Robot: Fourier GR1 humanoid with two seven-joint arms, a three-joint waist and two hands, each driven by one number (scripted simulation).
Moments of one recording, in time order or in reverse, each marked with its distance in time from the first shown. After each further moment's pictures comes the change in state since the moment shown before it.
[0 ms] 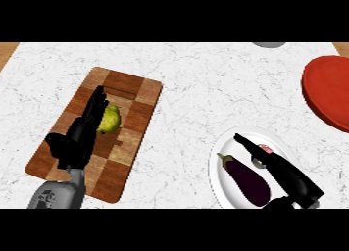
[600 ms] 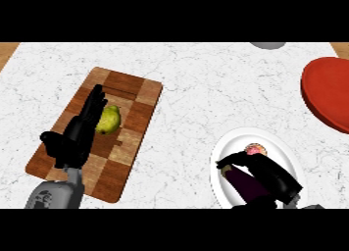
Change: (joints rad) left arm -0.002 -0.008 0.021 -0.027 -0.005 -0.024 0.029; right arm -0.053 0.023 0.078 0.123 0.183 -0.006 -0.145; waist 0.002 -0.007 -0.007
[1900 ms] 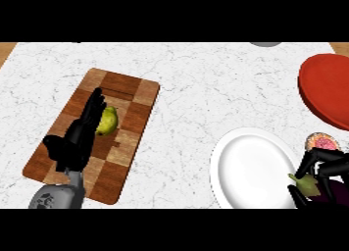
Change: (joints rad) left arm 0.024 -0.020 0.012 0.010 -0.024 -0.001 -0.017; right arm 0.168 -0.029 -0.408 -0.346 -0.320 -0.028 -0.208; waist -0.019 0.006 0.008
